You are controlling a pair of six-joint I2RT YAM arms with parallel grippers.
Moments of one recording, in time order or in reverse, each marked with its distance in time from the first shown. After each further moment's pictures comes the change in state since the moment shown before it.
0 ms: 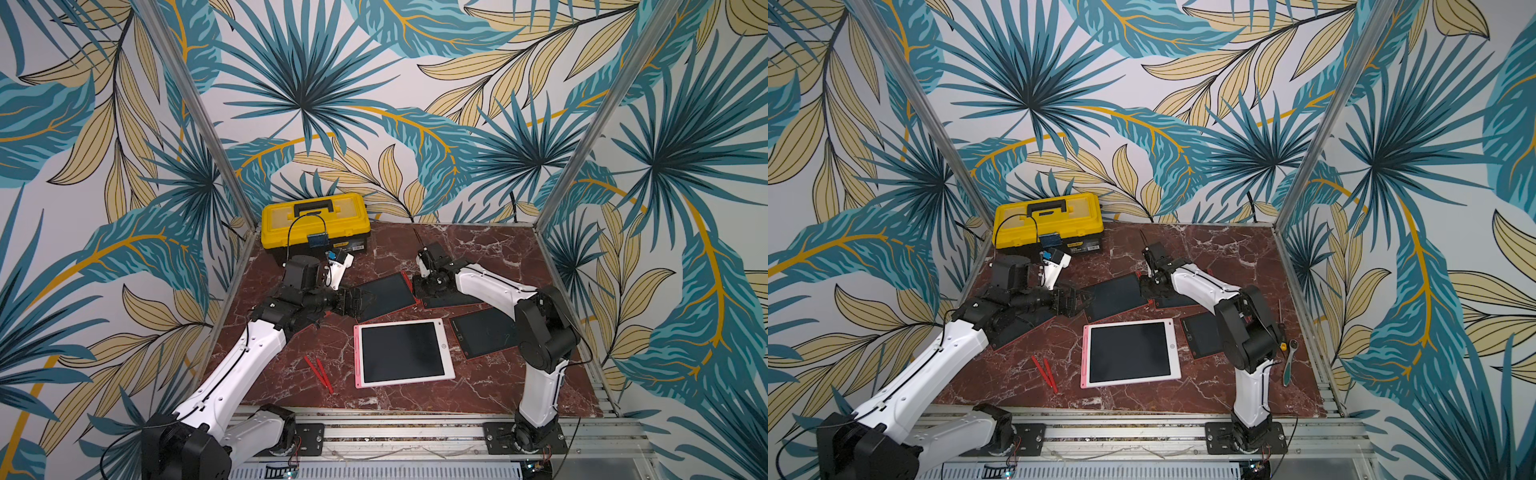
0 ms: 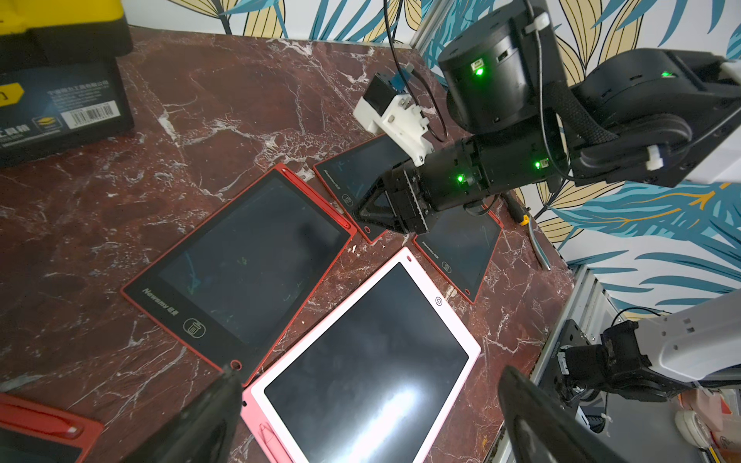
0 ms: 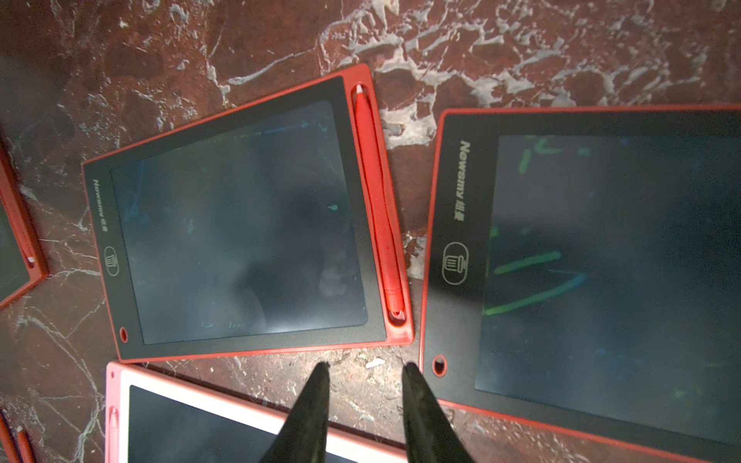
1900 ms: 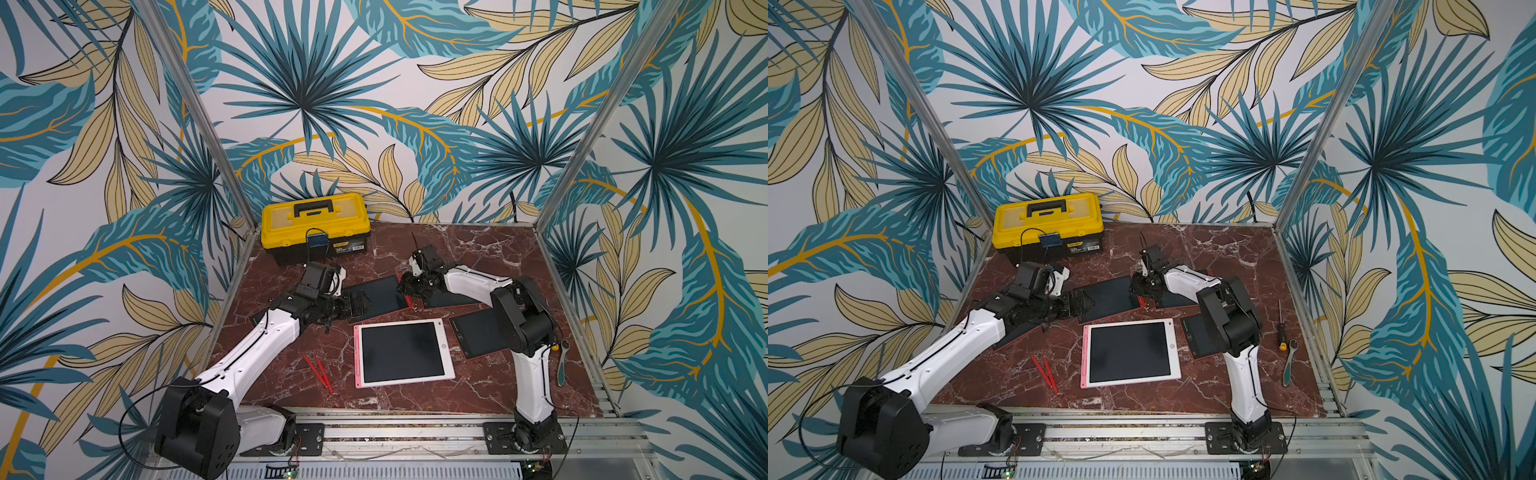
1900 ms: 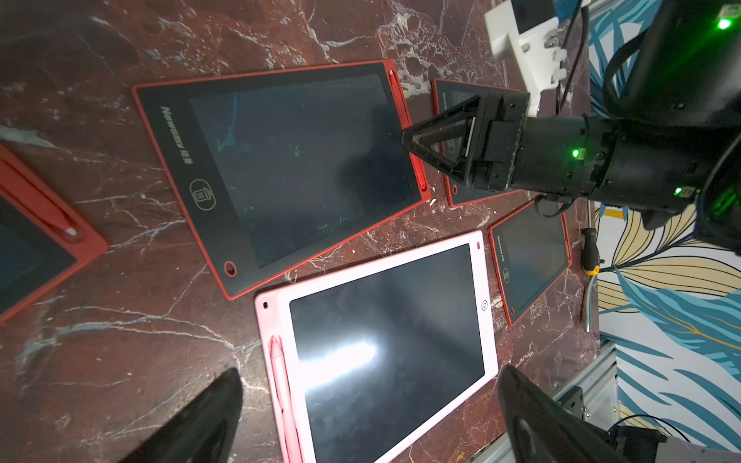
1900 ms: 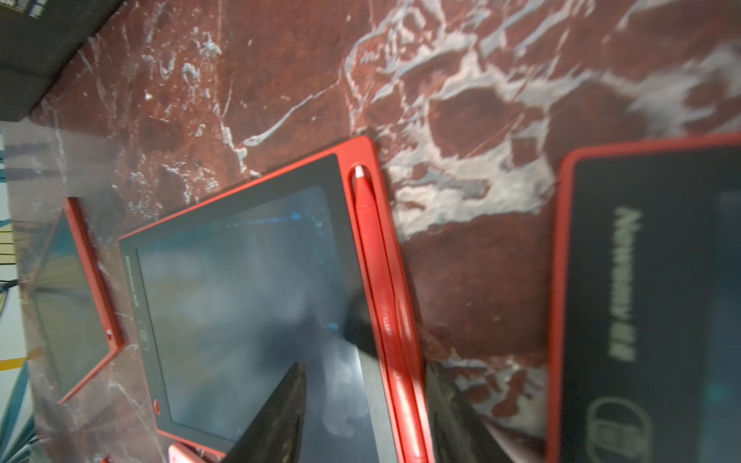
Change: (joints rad) left arm -0.046 0.134 -0.019 -0.113 -0.215 -0.360; right arm -0.009 0.176 0.025 0.240 -0.177 0.204
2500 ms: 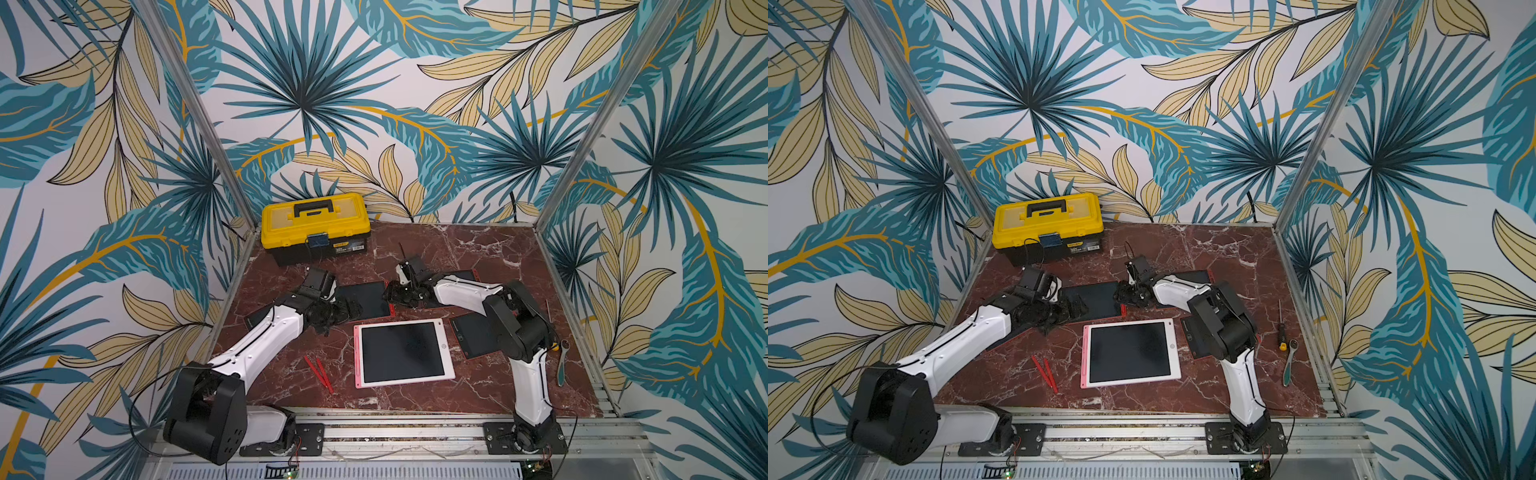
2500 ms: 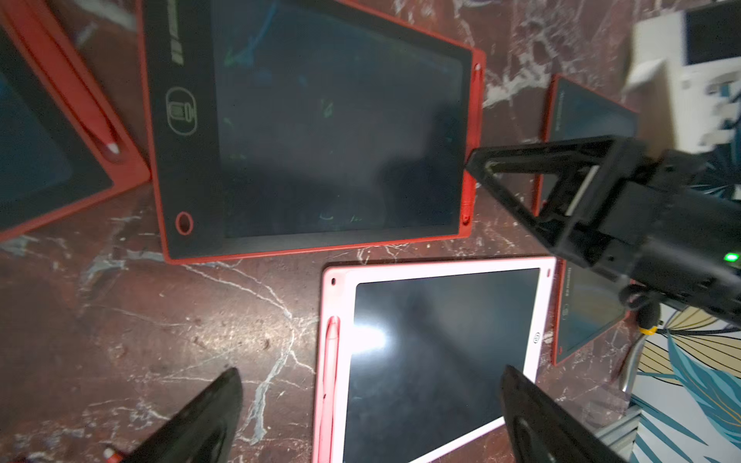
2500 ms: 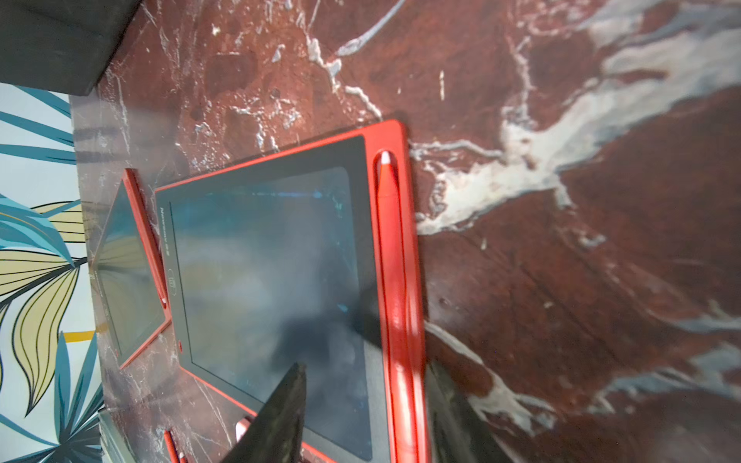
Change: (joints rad) left arm 0.032 0.099 -0.037 -0.051 -0.078 -0.132; right arm 0.101 -0.007 -0.056 0.122 -0.023 0.136
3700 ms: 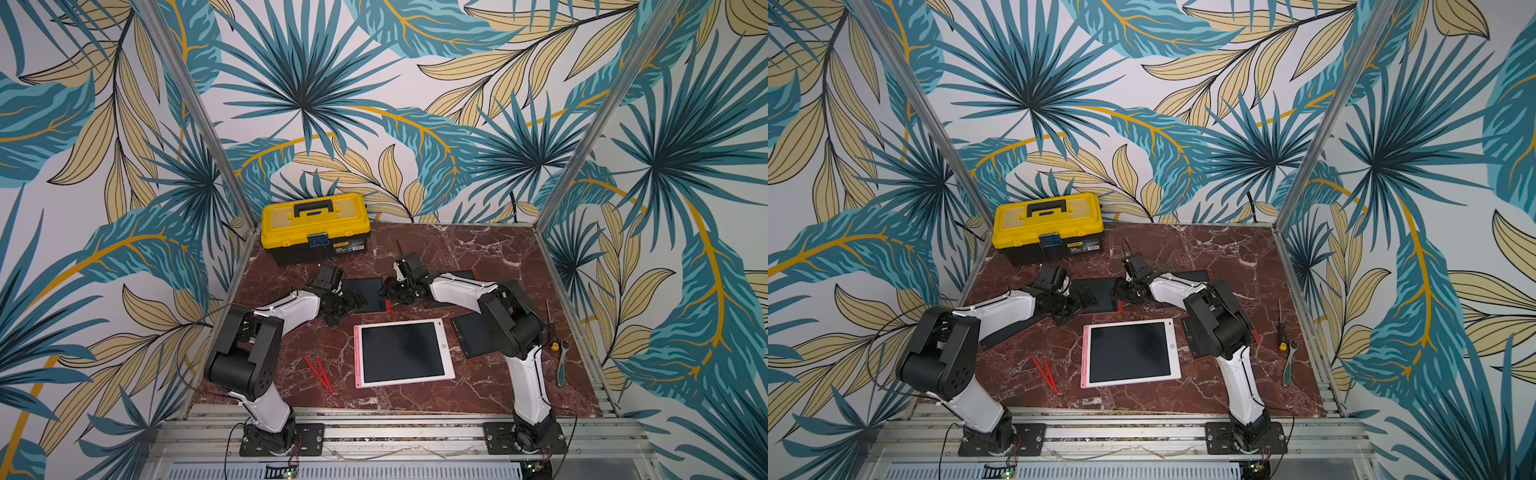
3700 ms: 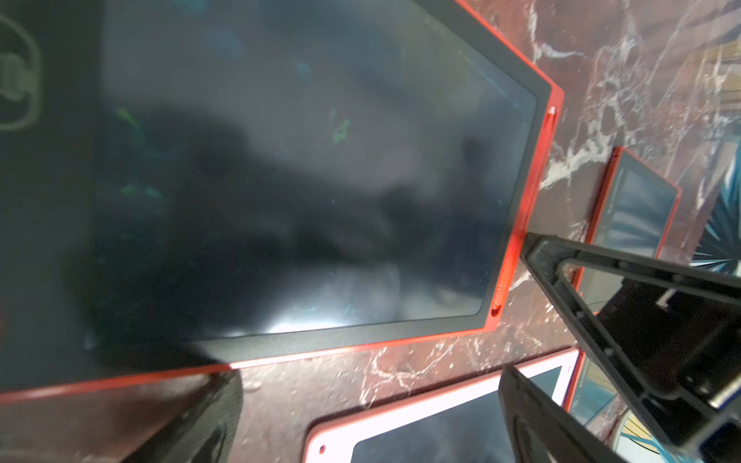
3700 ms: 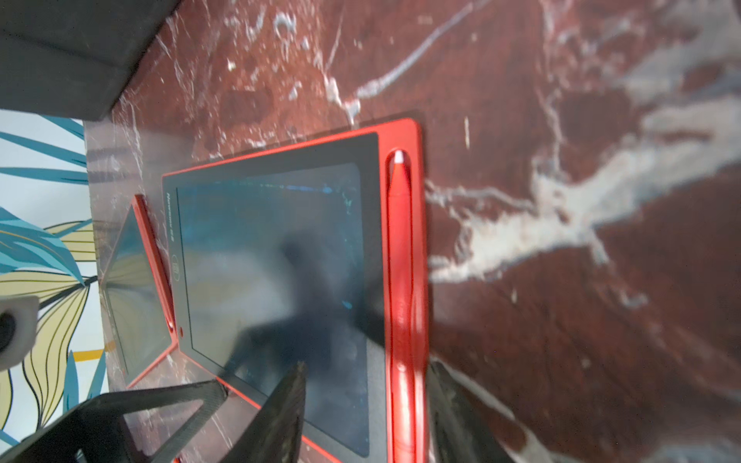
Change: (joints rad) left arm 0.041 0.330 0.056 0.296 0.053 -0.087; right arm -0.005 0.069 0.109 -0.016 0.016 0.017
